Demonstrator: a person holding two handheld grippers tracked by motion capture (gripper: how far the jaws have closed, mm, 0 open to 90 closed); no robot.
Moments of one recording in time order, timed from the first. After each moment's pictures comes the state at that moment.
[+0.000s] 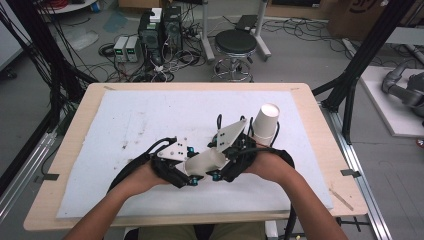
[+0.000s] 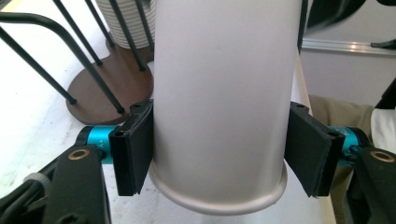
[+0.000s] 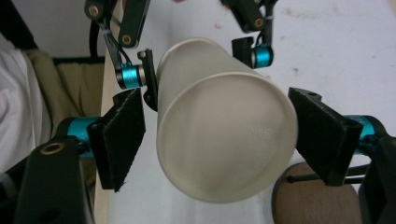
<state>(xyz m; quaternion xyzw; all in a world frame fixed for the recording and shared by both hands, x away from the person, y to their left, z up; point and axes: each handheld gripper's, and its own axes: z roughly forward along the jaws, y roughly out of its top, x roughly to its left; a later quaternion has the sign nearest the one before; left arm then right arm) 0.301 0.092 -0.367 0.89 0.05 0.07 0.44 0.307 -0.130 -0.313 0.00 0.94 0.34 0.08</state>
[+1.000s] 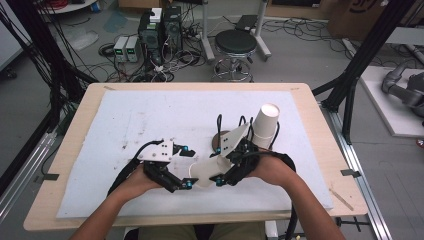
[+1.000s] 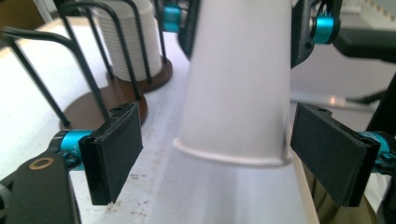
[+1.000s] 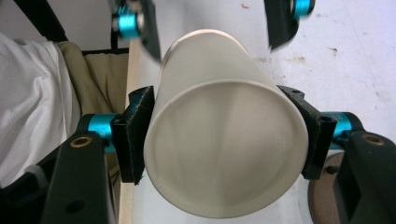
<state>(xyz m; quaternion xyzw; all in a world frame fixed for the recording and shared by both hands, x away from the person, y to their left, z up) 0.301 0.120 -0.386 0.82 0.07 0.05 0.56 0.308 -0.143 -0.330 0.01 0.94 0.34 0.02</state>
